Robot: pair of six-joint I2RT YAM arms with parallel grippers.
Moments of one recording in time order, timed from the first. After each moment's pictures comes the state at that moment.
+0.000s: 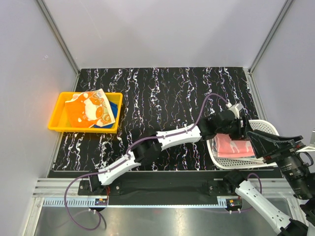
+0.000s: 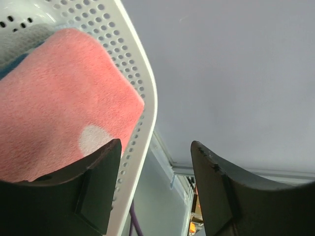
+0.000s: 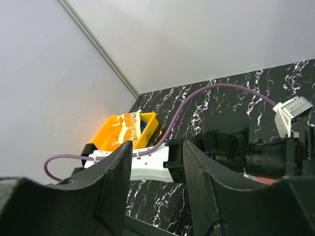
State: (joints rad) left arm -1.19 2.62 2.41 -0.02 0.30 -1.16; right arm 0.62 0.29 1.32 -0.87 0.22 0.51
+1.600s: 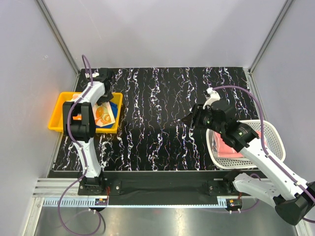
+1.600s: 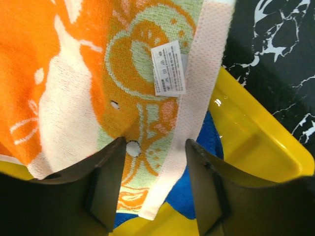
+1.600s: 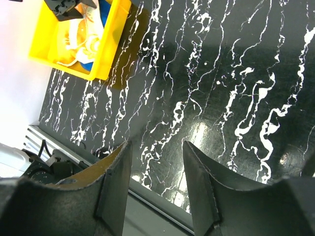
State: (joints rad) left arm -0.05 2.01 1.61 -0.74 -0.47 -0.65; right arm 0.62 0.95 0.96 -0.47 -0.06 0.59
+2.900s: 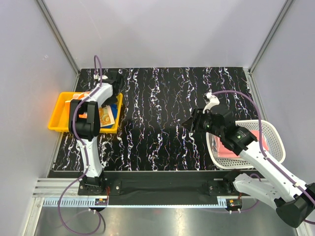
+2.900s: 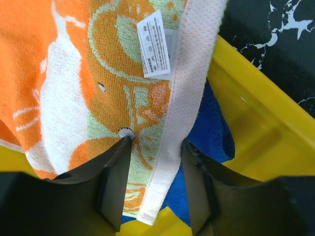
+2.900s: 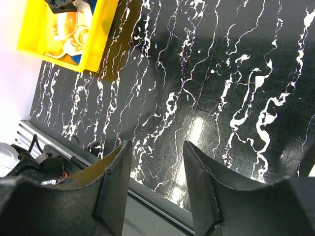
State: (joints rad) left arm -0.13 2.06 1.60 -0.77 -0.61 -0.65; right arm 0.62 0.92 0.87 -0.44 -0.07 0.59
